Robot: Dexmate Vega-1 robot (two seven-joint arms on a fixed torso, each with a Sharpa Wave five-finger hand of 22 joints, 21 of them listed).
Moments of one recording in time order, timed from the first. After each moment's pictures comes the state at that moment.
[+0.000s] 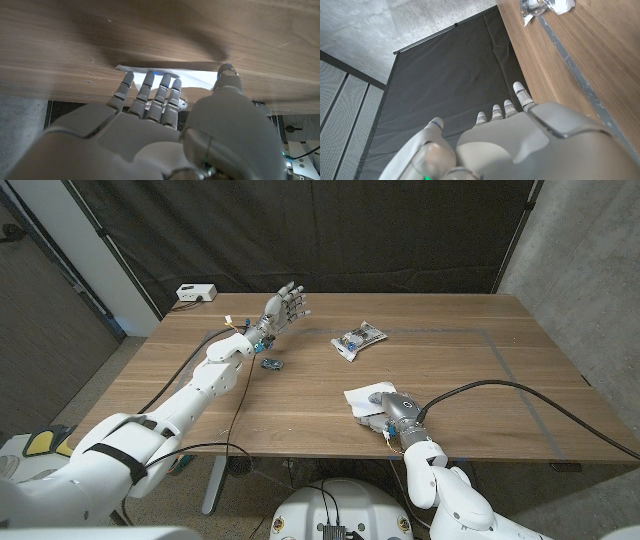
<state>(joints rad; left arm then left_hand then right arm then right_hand) 0.51 0.39 0.46 -0.92 -0.67 -0.31 -0.53 0.06 0.09 0.31 0.16 0.34 -0.17 -0.10 0.20 0.19 -0.17 0.05 0.24 0.20 -0.17 0.07 0.23 0.20 -0.17 0.13 0.68 0.19 -1.18 -0.75 -0.91 -2.28 -0.70 -0.98 -0.21 0.80 -0.05 0.04 -0.14 0.41 0.50 -0.14 0.30 0.20 0.43 -0.14 0.43 0.36 0.28 -0.04 0.55 0.53 0.03 0.09 0.57 0.46</state>
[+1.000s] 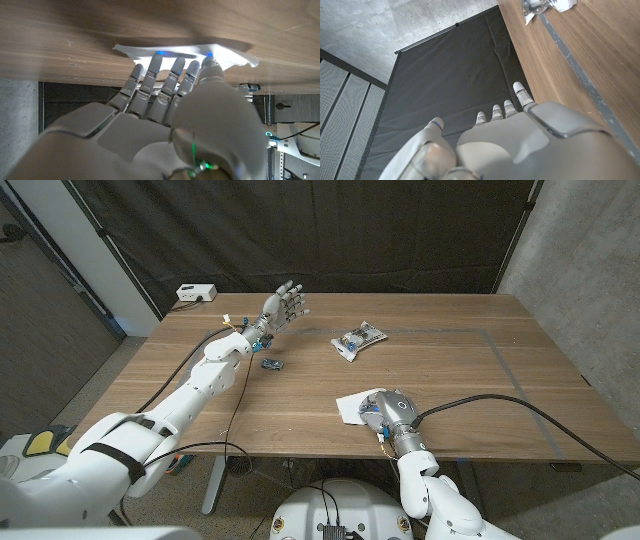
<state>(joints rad) 0.51 0.40 0.46 -0.91 -0.68 -0.31 -0.54 0.06 0.09 0.31 0.16 0.34 -0.17 -0.10 0.20 0.19 -0.17 0.05 0.24 0.20 -0.17 0.07 0.22 0.20 -0.17 0.13 0.68 0.19 -1.22 -0.71 -0.88 -2.16 -0.69 -0.80 -0.41 0.95 0.06 0.00 -0.04 0.38 0.89 -0.20 0.29 0.19 0.80 -0.18 0.38 0.32 0.56 -0.05 0.66 0.62 0.14 0.02 0.73 0.41</state>
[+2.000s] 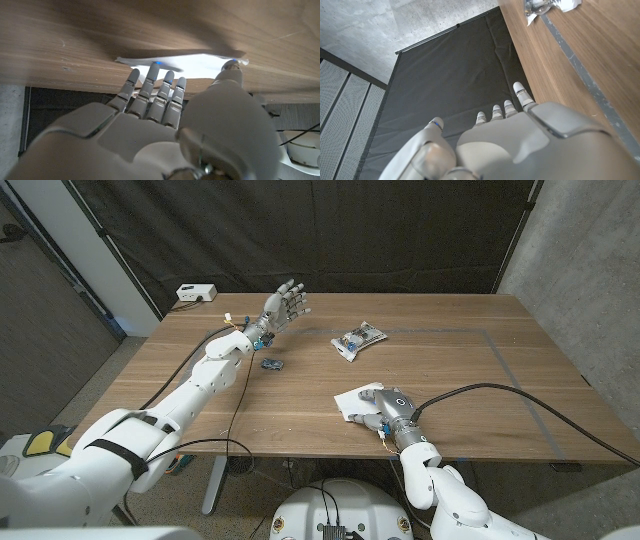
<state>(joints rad) 0.49 0.38 0.46 -0.89 -0.68 -0.31 -0.55 0.06 0.09 0.31 0.16 0.34 -0.17 -0.10 0.20 0.19 -0.17 0.05 0.23 0.20 -0.17 0.07 0.22 0.20 -0.17 0.13 0.68 0.19 -1.19 -0.74 -0.88 -2.18 -0.71 -0.84 -0.28 0.95 -0.04 -0.11 -0.07 0.39 0.54 -0.16 0.18 0.19 0.55 -0.16 0.23 0.32 0.37 -0.04 0.64 0.66 0.06 0.01 0.75 0.40</state>
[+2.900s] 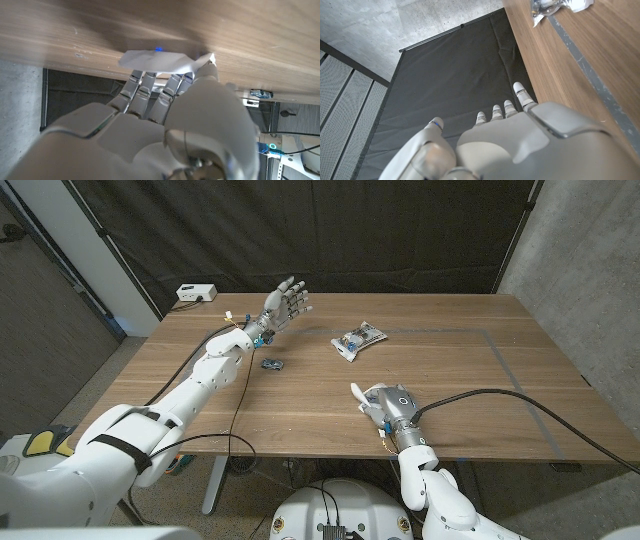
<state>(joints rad) 0.47 0.37 0.45 -0.86 -0.71 -0.29 -0.60 0.06 0.09 0.31 0.16 0.34 -0.17 -0.10 0.20 0.19 -0.17 0.05 0.23 0.20 -0.17 0.07 0.22 0.20 -0.17 0.13 0.67 0.19 -1.18 -0.68 -0.90 -2.04 -0.76 -0.85 -0.39 1.26 0.06 -0.08 -0.13 0.46 0.98 -0.20 0.29 0.20 1.00 -0.21 0.42 0.42 0.61 -0.05 0.86 0.81 0.18 -0.04 0.93 0.37</state>
